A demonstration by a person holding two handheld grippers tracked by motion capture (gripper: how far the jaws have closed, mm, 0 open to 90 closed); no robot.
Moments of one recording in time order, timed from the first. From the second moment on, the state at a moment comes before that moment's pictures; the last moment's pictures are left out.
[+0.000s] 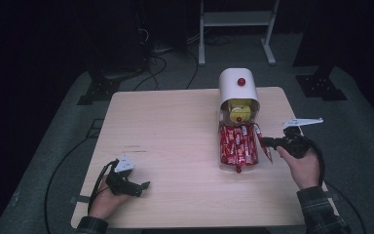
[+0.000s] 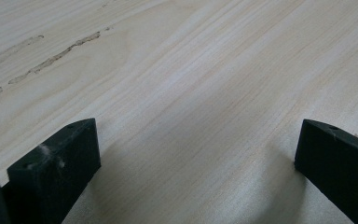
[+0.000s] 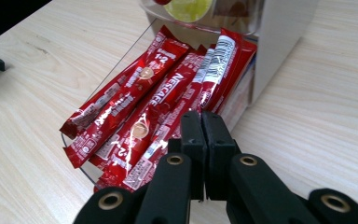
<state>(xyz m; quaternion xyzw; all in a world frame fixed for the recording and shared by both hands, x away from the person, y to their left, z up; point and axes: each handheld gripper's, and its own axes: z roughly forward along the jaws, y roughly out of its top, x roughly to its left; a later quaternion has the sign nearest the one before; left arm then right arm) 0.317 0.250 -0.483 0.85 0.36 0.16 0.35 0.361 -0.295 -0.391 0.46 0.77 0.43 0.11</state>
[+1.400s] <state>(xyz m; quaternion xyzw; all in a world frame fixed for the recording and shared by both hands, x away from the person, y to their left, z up) 0.317 0.250 -0.483 0.85 0.36 0.16 0.35 0.380 -0.322 -0.426 0.49 0.77 0.39 0.12</state>
